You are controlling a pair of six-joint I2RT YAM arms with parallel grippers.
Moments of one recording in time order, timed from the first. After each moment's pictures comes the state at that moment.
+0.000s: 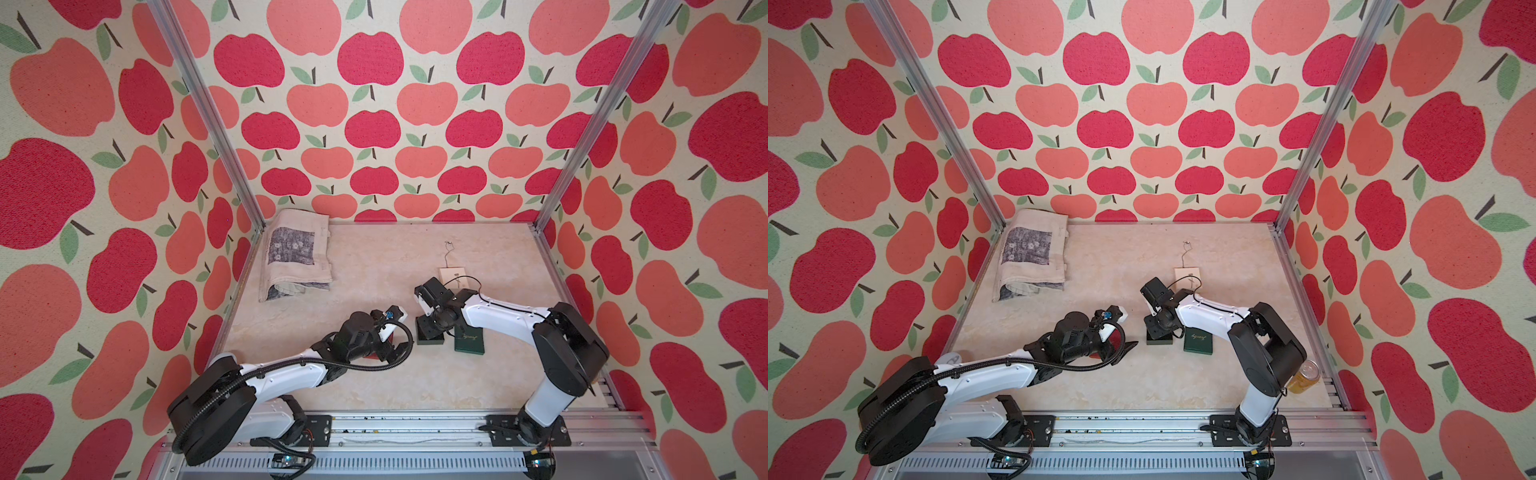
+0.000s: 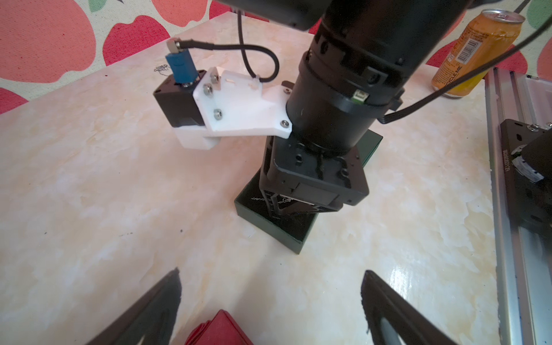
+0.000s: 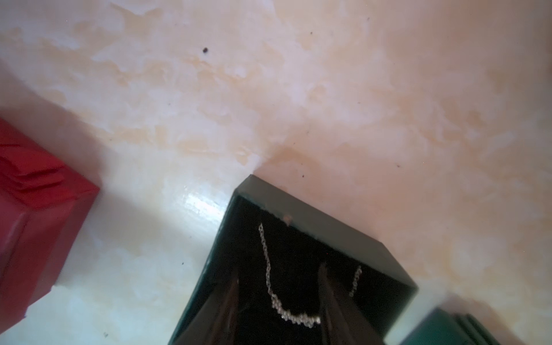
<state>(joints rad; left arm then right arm) -0.84 1.24 0.43 0.36 0.16 0.07 0.81 1.72 1.03 -0.56 0.00 0.23</state>
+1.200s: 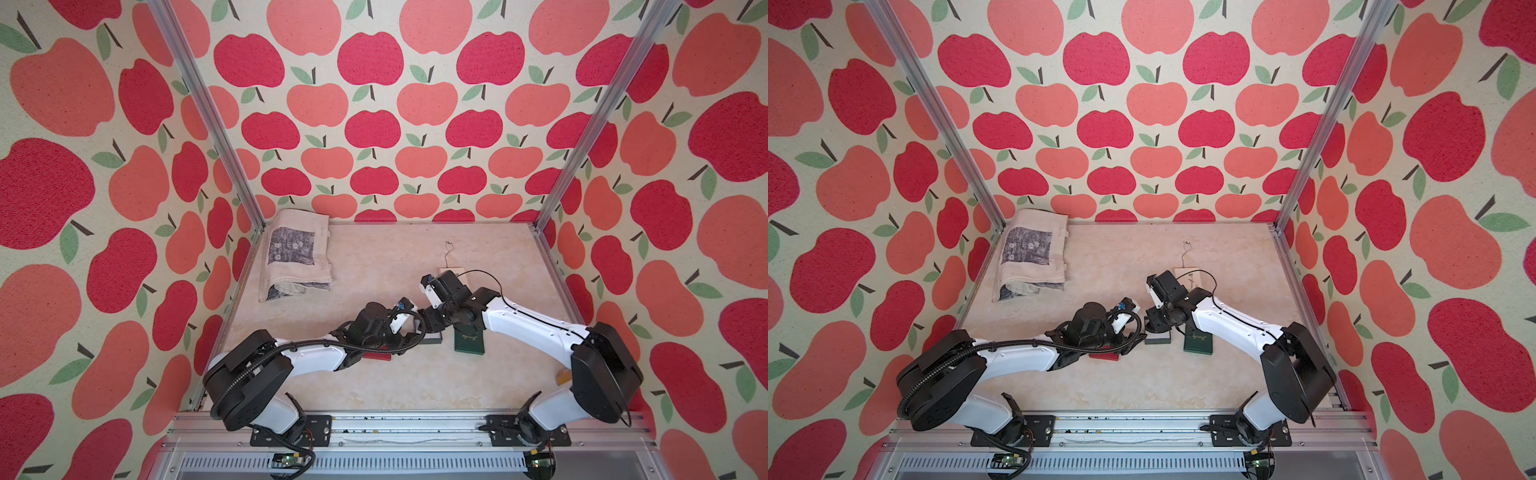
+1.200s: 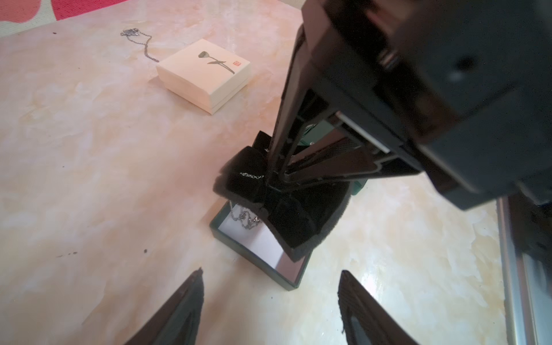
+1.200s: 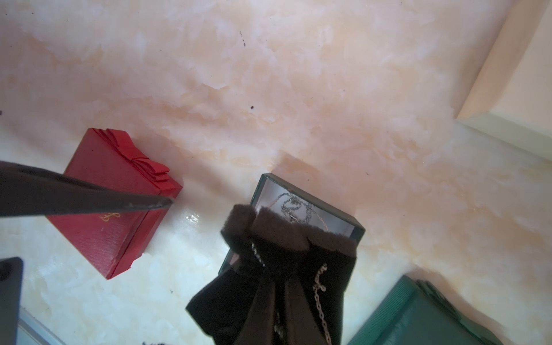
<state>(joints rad) -0.84 1.48 0.56 0.40 0.25 0.00 0.79 1.50 1.01 -0.58 -0.04 0.24</state>
